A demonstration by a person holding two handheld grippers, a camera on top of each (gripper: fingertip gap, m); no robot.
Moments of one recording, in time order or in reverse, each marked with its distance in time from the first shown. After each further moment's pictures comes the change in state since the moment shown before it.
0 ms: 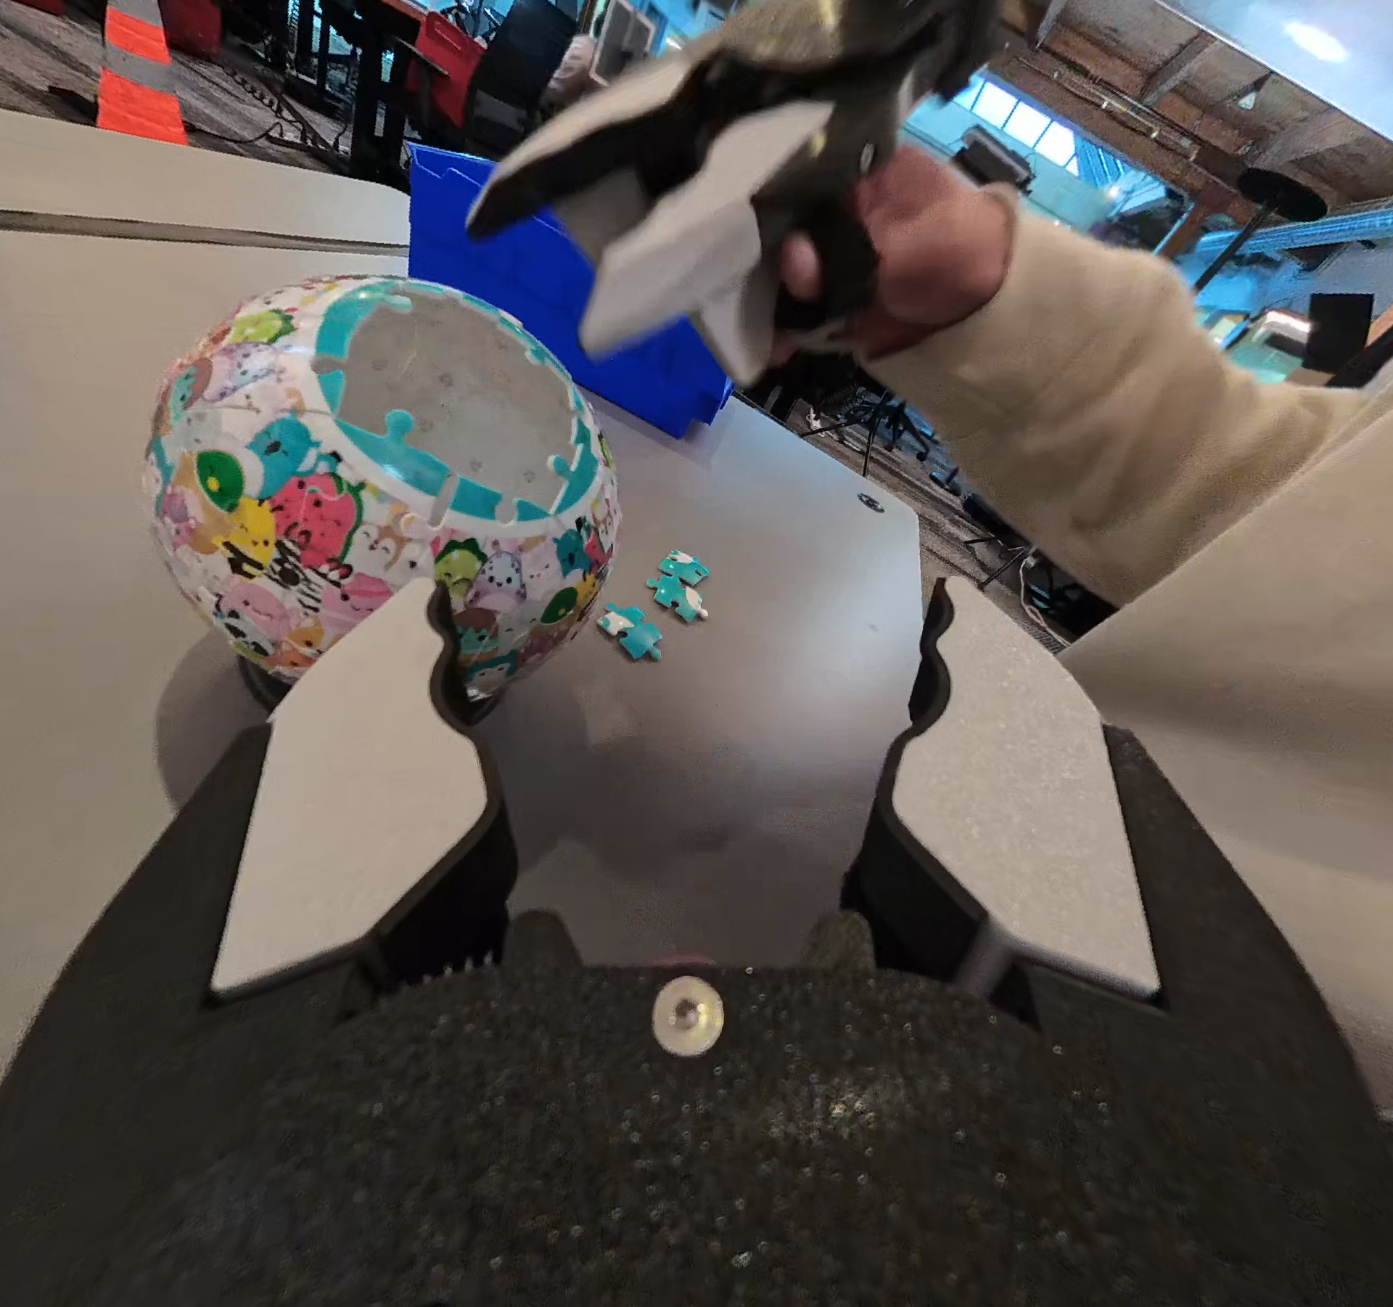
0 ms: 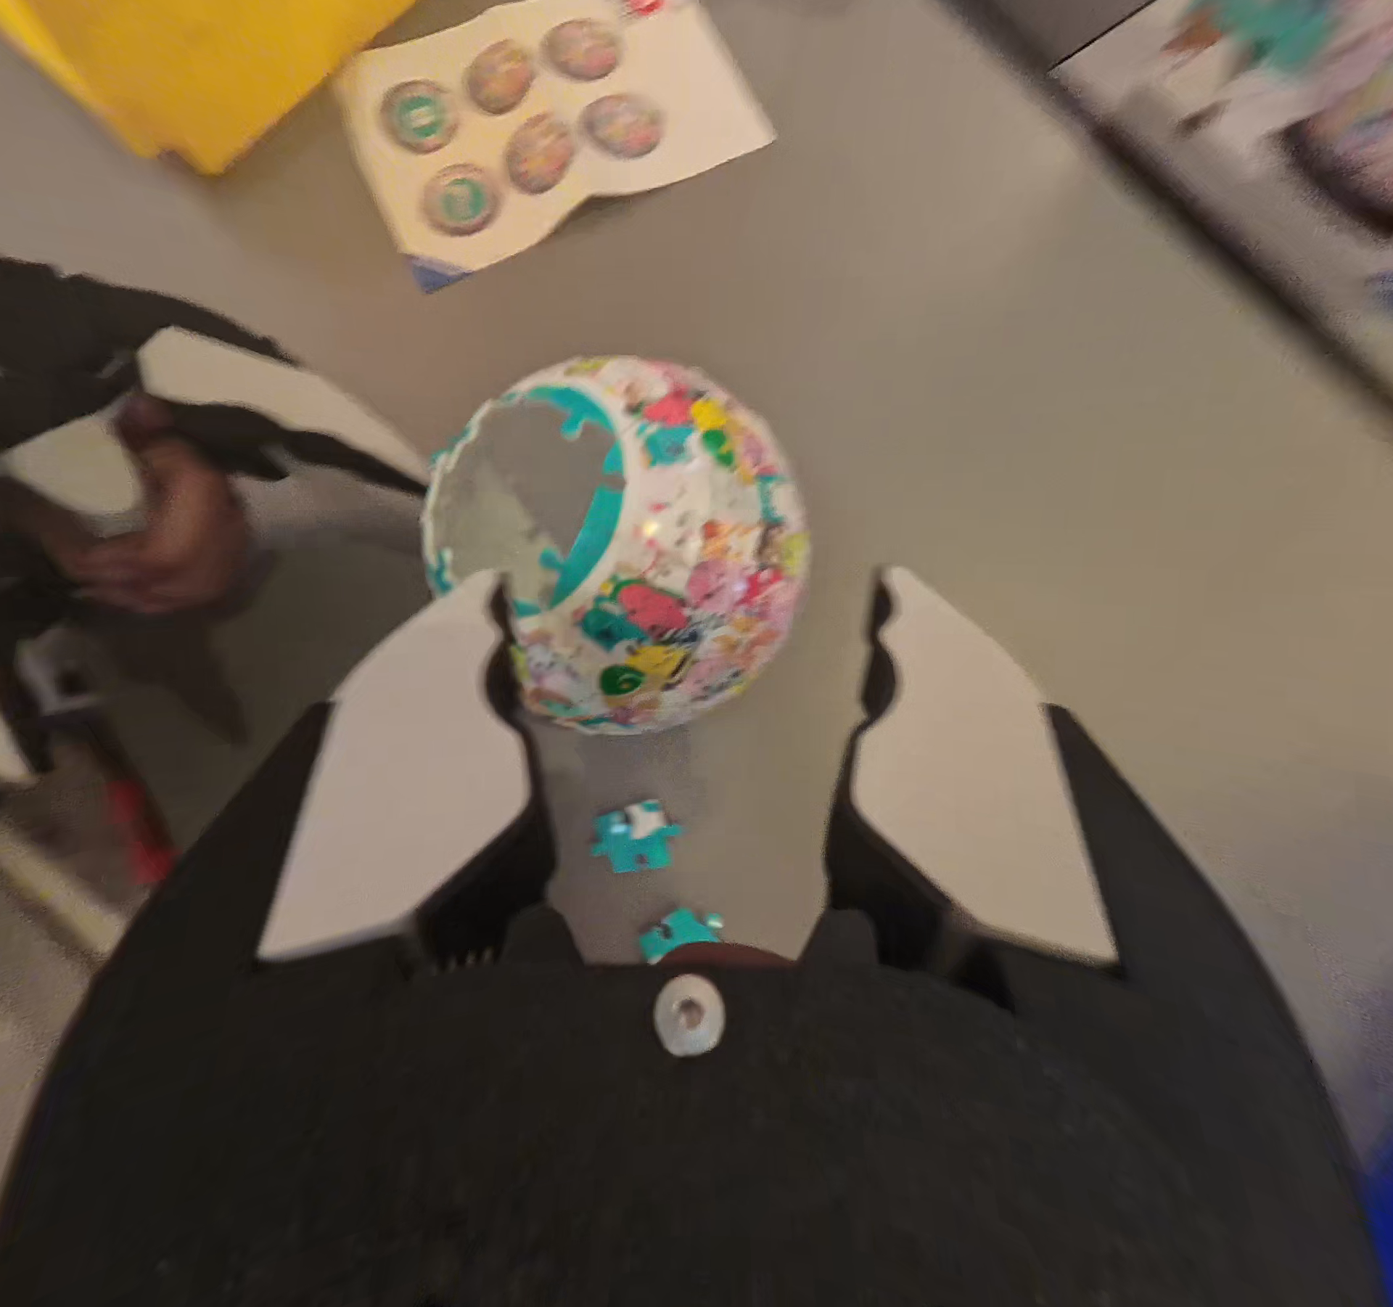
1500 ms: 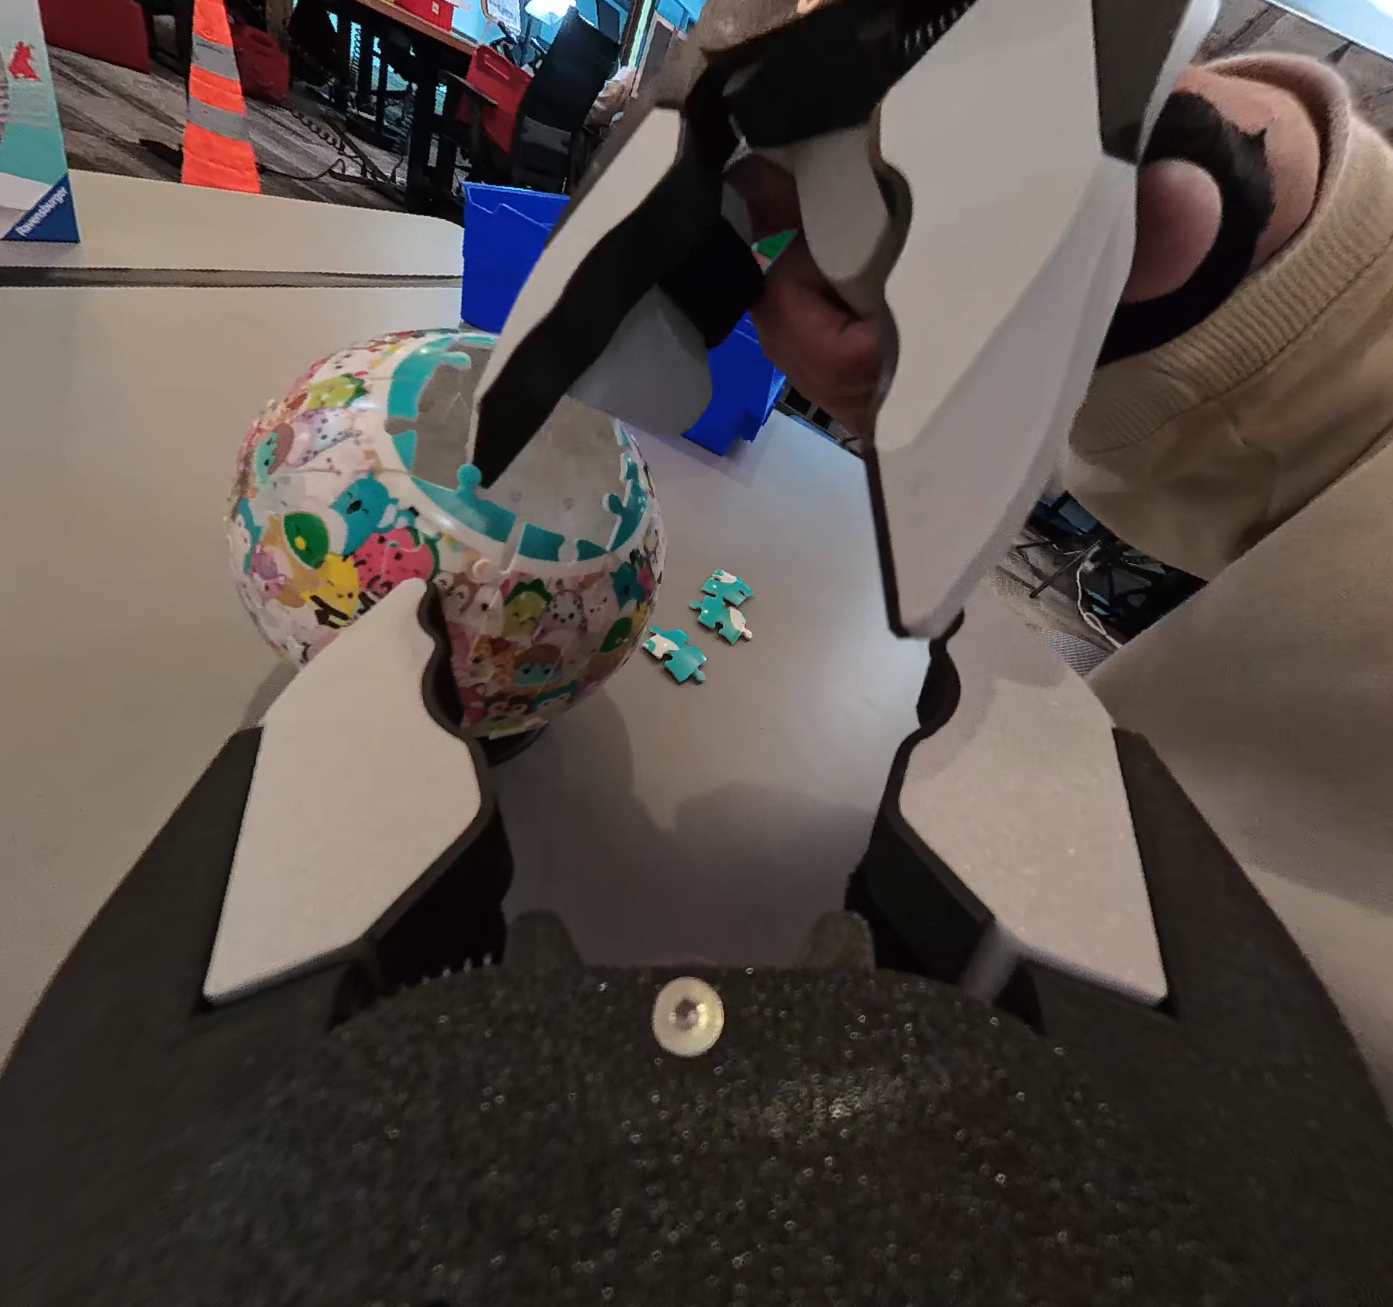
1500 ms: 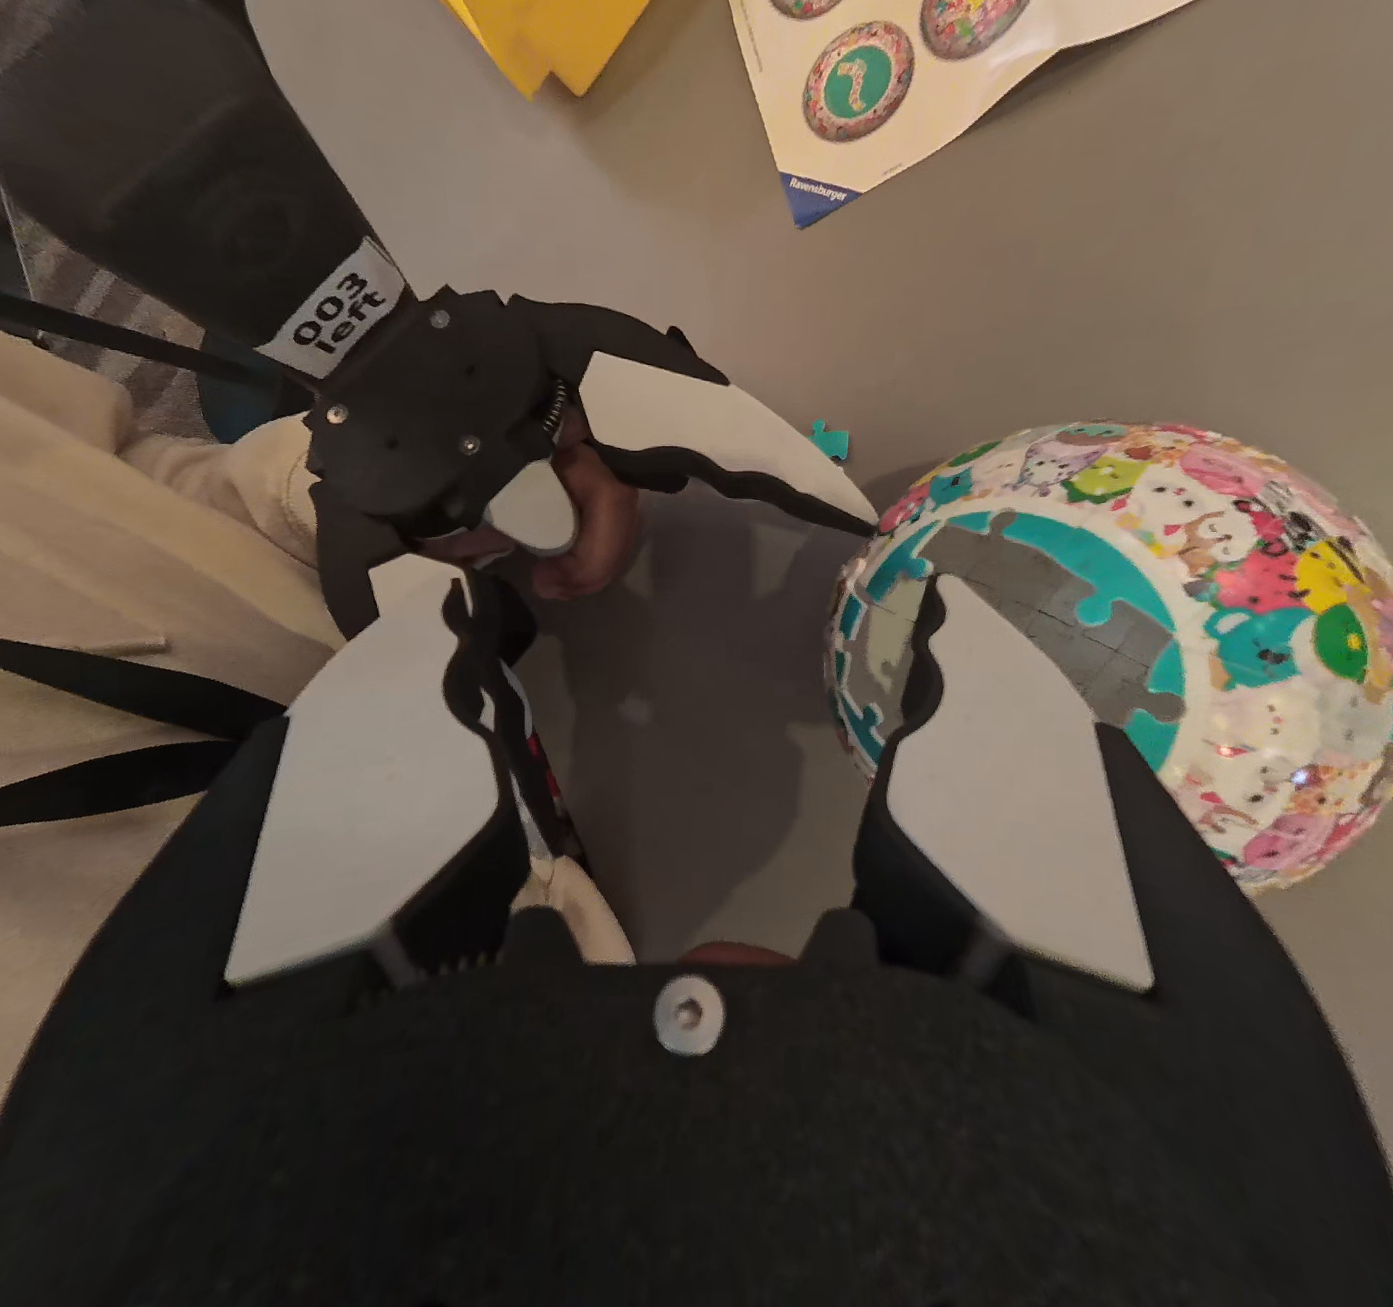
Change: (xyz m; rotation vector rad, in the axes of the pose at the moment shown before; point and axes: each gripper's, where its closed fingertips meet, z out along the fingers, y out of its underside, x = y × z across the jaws) left arm -0.012 -0.010 0.003 0.011 -0.058 0.043; right arm -0.117 -0.022 0.027 -0.253 -0.388 0.120
